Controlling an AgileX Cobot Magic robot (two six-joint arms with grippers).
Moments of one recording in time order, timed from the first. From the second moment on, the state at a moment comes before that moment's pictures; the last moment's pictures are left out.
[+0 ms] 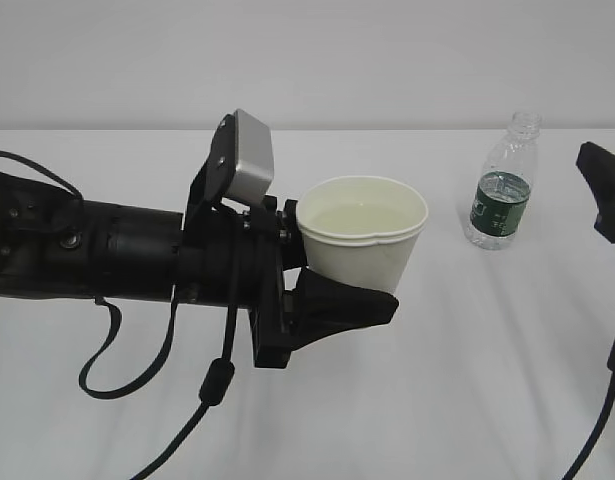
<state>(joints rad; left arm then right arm) -0.57 1.80 -0.85 1.17 -0.96 -0.74 -0.03 1.38 -0.33 -0.19 -0.92 -0.01</state>
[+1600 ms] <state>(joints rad) -0.57 1.80 -0.85 1.03 -0.95 -0.69 -0.03 0.96 -0.31 -0.39 -0.49 0.20</state>
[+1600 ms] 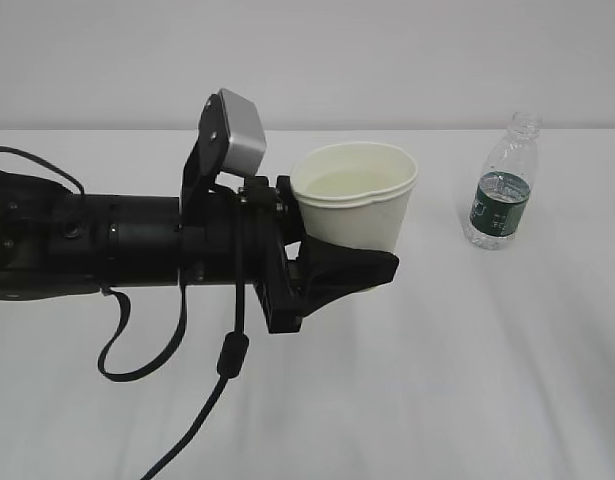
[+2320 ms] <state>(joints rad) -0.57 1.80 -0.85 0.88 -0.83 -0.56 -0.03 0.96 -0.31 -0.40 -0.48 0.21</state>
